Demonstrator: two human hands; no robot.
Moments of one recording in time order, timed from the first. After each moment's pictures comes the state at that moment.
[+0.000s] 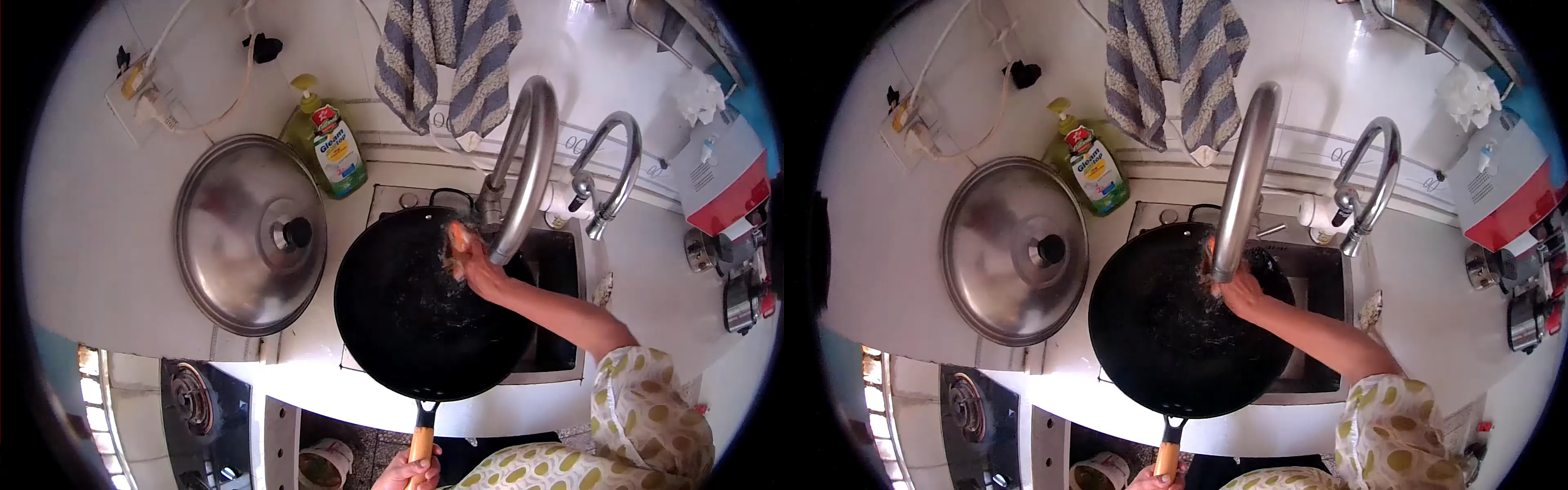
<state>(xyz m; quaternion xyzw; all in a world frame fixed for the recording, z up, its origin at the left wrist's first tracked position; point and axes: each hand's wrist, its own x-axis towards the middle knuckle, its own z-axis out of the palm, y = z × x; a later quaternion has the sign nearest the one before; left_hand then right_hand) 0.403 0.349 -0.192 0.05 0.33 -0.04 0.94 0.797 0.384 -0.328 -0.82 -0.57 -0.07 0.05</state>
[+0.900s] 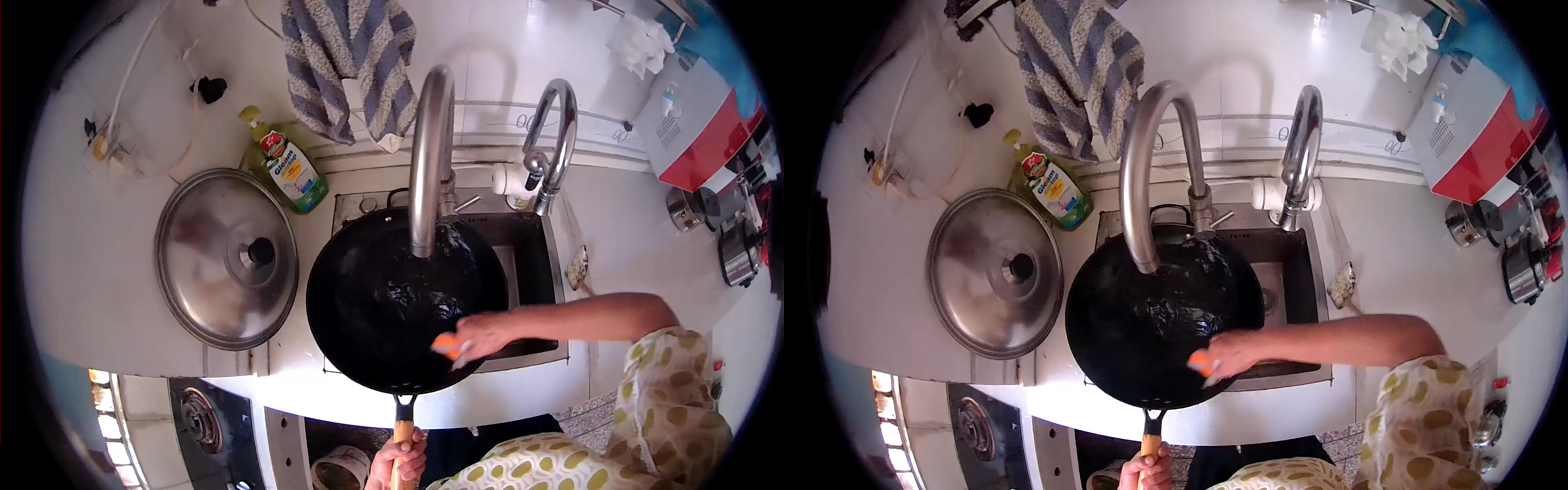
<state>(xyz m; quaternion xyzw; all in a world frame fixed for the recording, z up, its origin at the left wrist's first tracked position) 0.431 0.337 -0.175 0.07 0.46 0.03 0.89 0.736 0.295 -0.222 -0.59 -0.65 0.48 0.08</state>
